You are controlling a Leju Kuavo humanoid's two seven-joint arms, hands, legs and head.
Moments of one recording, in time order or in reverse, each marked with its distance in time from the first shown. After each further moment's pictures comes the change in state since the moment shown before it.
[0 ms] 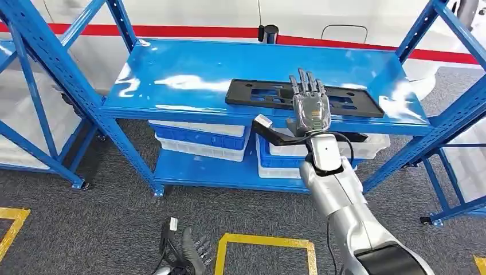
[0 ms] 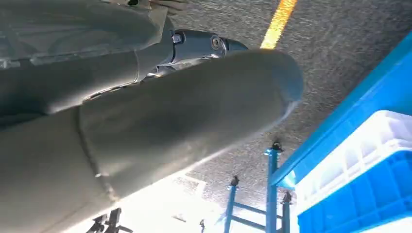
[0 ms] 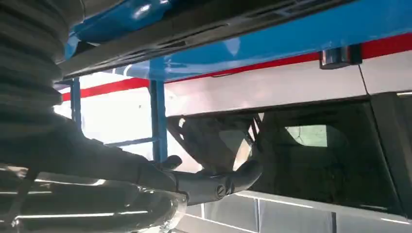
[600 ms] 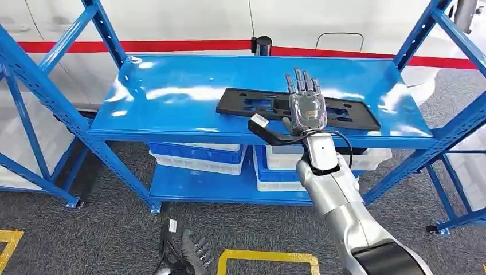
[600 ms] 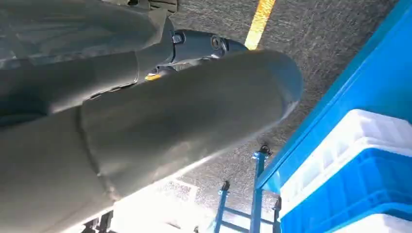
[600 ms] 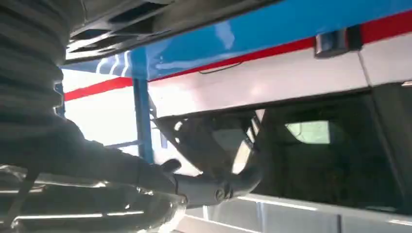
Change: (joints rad) left arm -0.004 -0.001 0.000 0.013 0.010 0.032 0.000; right arm -0.014 0.019 0.002 0.020 0.000 -0.018 -0.005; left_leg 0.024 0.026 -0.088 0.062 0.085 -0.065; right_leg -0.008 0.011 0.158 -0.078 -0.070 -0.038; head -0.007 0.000
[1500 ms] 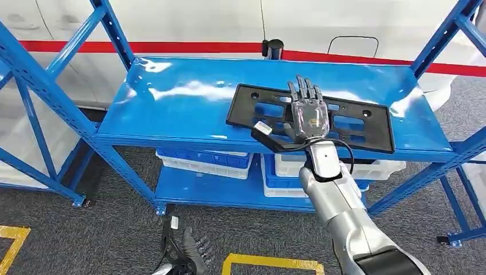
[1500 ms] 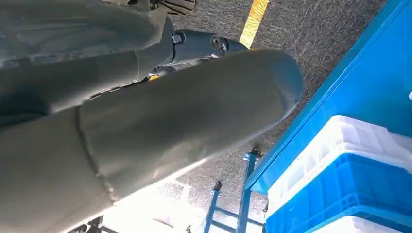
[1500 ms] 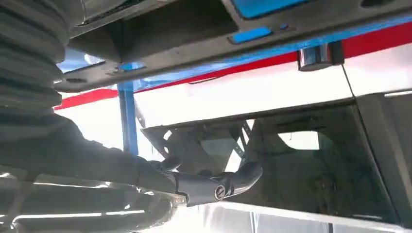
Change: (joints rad) left arm -0.020 -0.008 0.000 0.005 0.007 0.019 0.016; right arm 0.051 -0.022 -0.003 -0.012 -0.035 -0.043 -0.035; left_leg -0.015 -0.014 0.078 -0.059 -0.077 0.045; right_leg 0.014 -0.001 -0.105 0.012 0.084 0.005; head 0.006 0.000
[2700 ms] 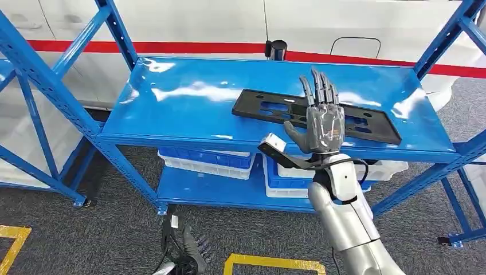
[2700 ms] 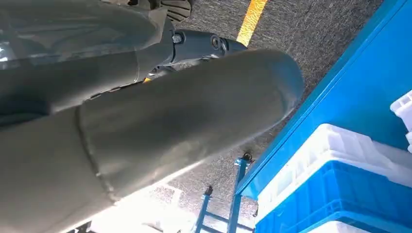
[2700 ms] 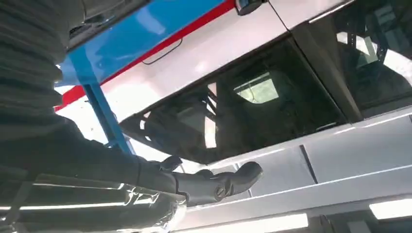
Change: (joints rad) left arm -0.004 -0.018 0.010 -0.007 -0.007 0.053 -0.031; right arm 0.217 -0.074 0.048 -0.456 -0.237 -0.061 -0.127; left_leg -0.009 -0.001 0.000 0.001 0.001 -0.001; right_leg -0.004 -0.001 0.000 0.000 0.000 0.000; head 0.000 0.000
